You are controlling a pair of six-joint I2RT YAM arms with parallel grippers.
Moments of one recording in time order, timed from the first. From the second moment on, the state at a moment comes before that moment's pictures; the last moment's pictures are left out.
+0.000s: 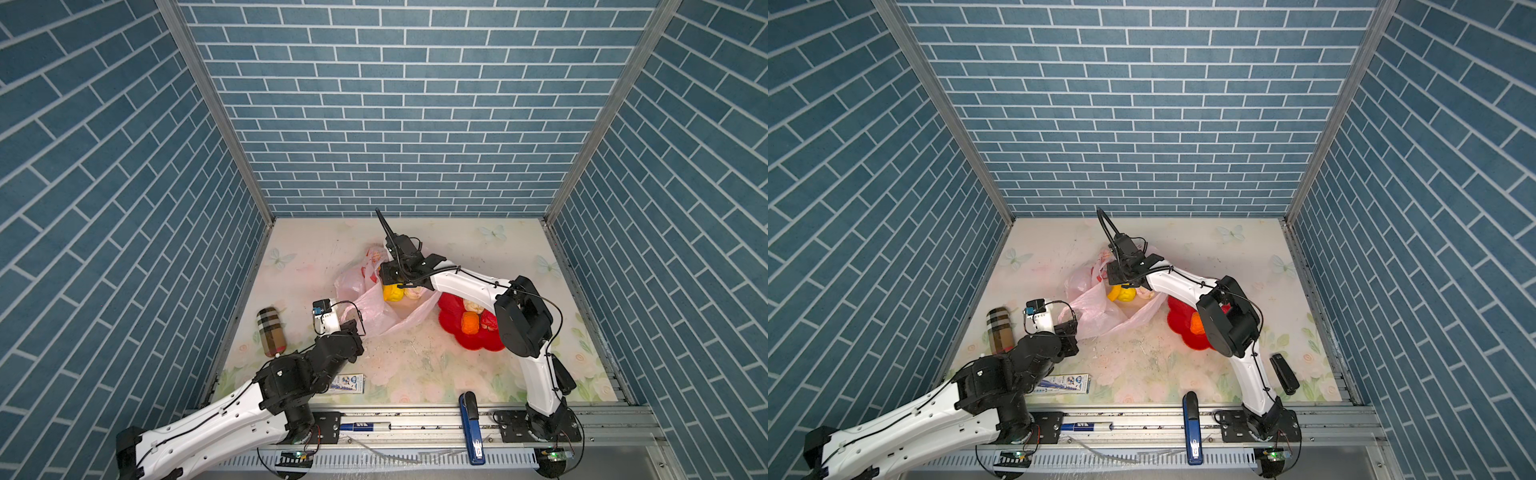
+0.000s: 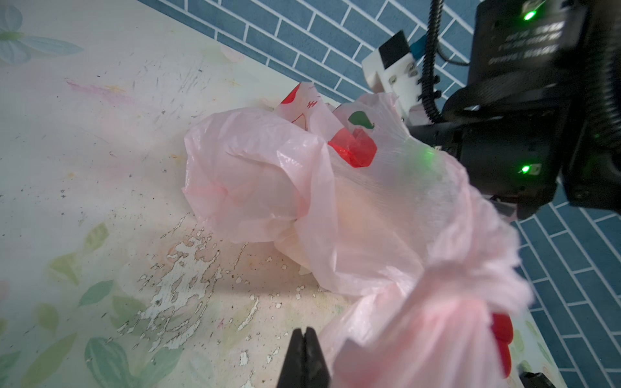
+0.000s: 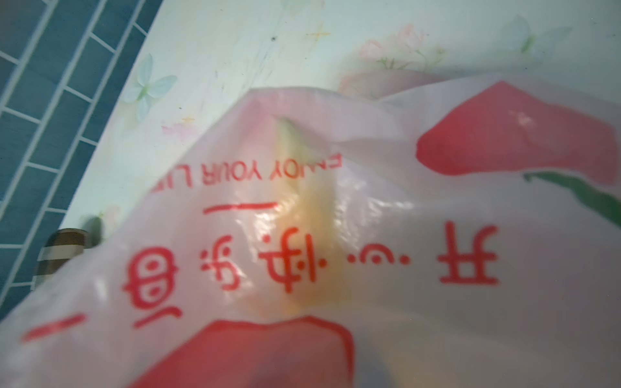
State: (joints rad) left arm -1.05 0.59 0.55 -0.56 -0.65 -0.95; right arm 0.86 2.11 1.68 -0.38 0.00 0.47
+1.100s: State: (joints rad) left arm -1.05 0.62 0.54 -0.52 -0.65 -0.95; right arm 0.84 2.02 1.77 -0.67 -0.11 0.40
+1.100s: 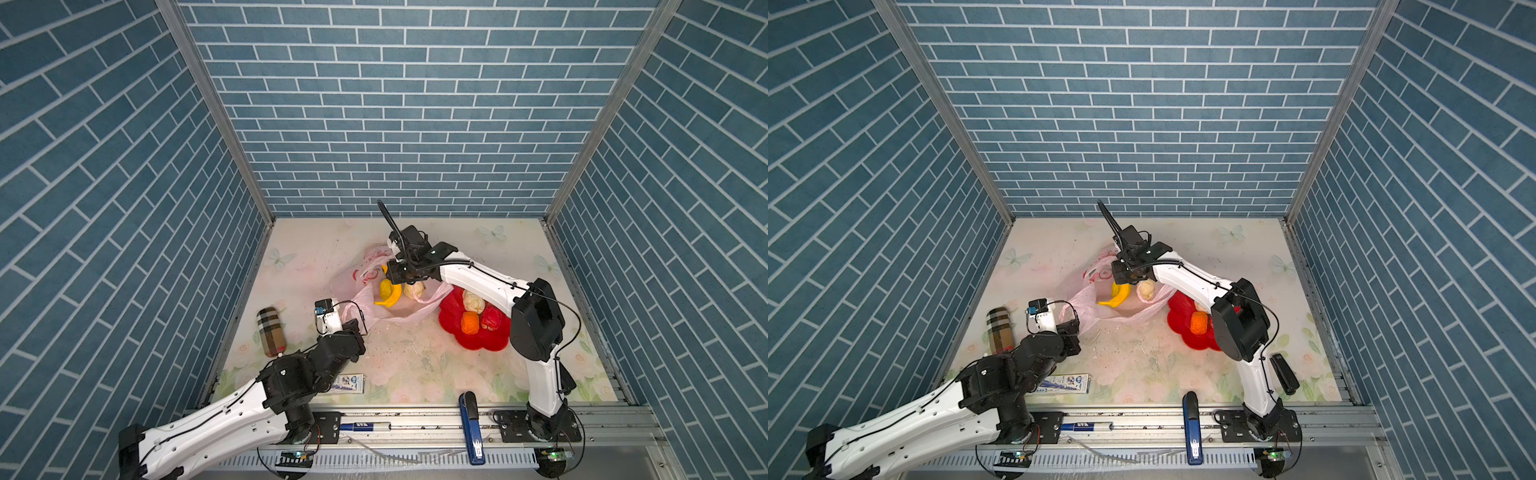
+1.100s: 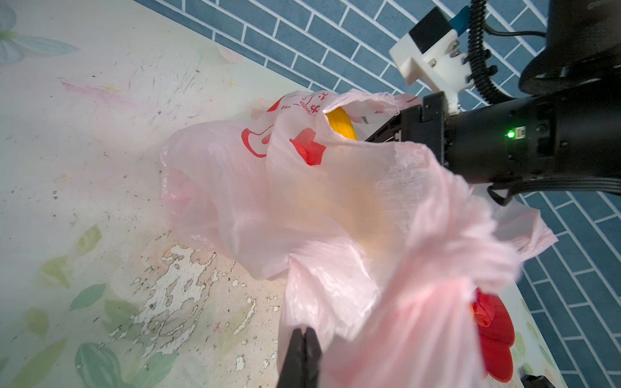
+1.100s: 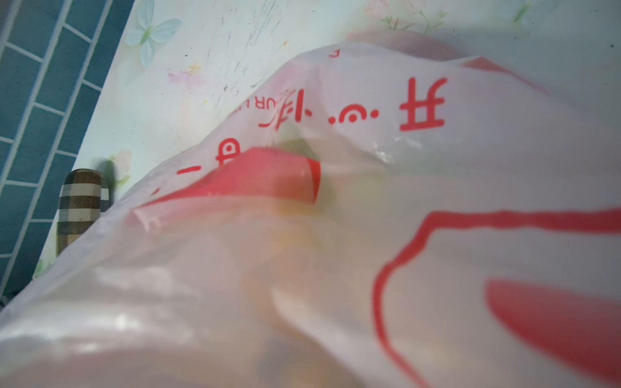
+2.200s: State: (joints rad) left arm -1.05 0.60 0.54 -0.48 -0.73 -0.90; right arm 0.84 1.75 1.70 -1.02 -0.40 0.28
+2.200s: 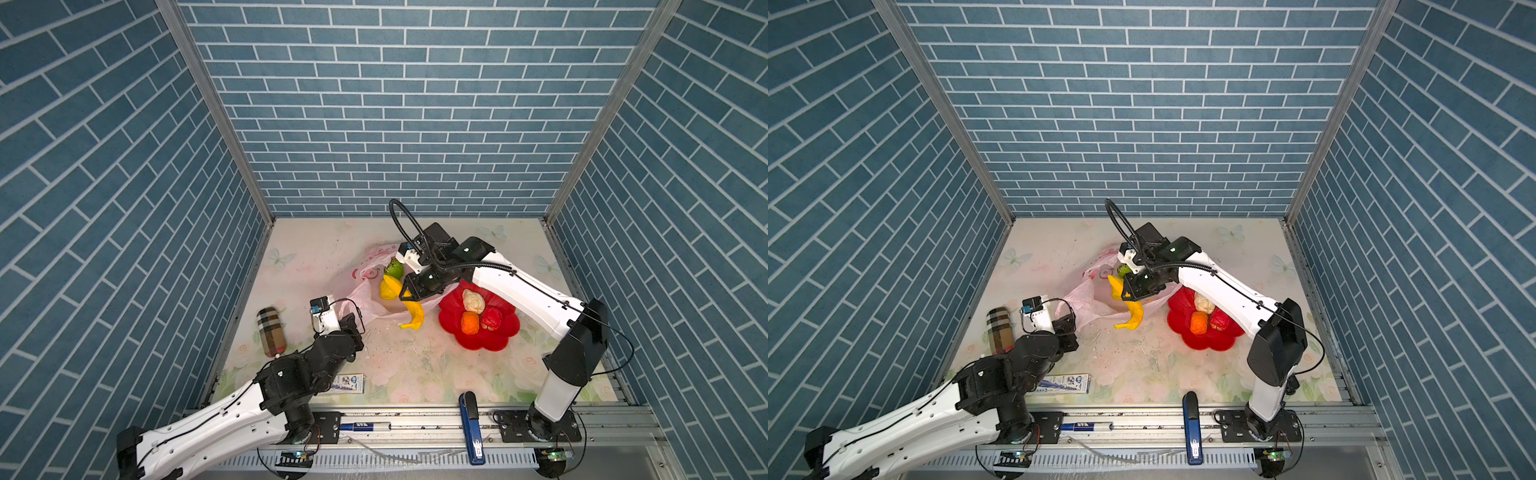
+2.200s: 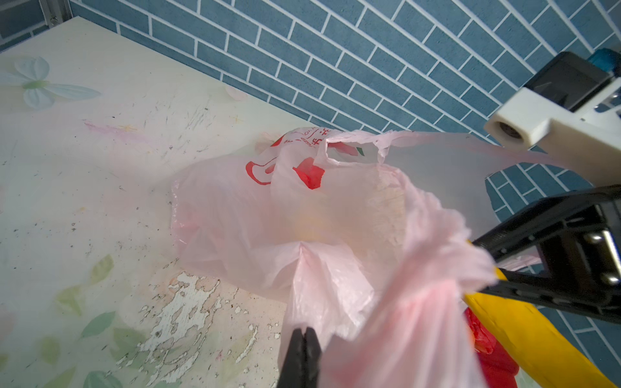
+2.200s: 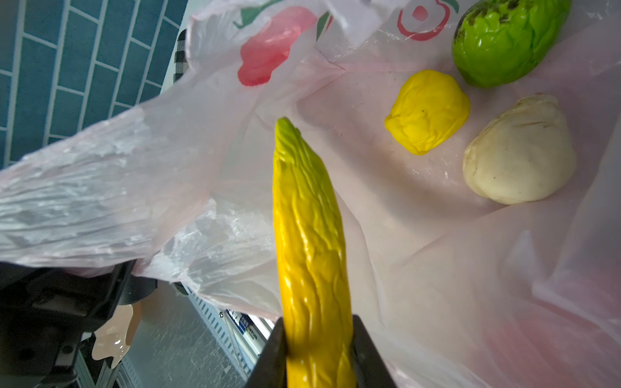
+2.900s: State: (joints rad) left arm -1.05 0.60 0.54 -0.48 -0.73 -0.90; right arm 0.79 1.65 1.75 -1.01 -0.49 0.26
